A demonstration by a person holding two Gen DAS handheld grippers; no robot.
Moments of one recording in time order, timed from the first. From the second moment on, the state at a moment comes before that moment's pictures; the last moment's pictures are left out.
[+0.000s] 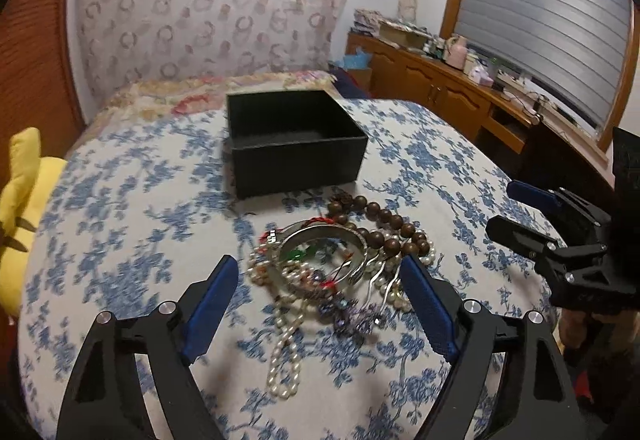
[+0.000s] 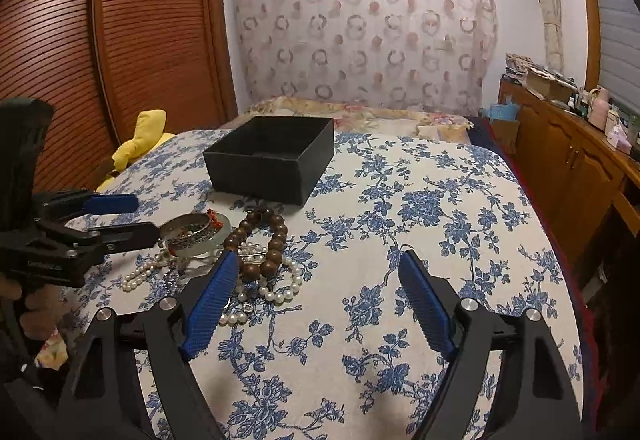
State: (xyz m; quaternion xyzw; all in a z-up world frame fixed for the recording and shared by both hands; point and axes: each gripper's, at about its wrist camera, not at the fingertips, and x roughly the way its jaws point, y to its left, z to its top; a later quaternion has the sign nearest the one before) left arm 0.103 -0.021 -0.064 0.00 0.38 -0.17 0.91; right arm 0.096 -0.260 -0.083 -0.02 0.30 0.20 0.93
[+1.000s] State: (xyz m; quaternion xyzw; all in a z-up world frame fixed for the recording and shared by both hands) left arm 0.135 -0.003 -0.069 -0.02 0.39 -0.17 0.91; right arm 0.135 -0.205 -0.098 -0.07 0.35 0.31 0.88
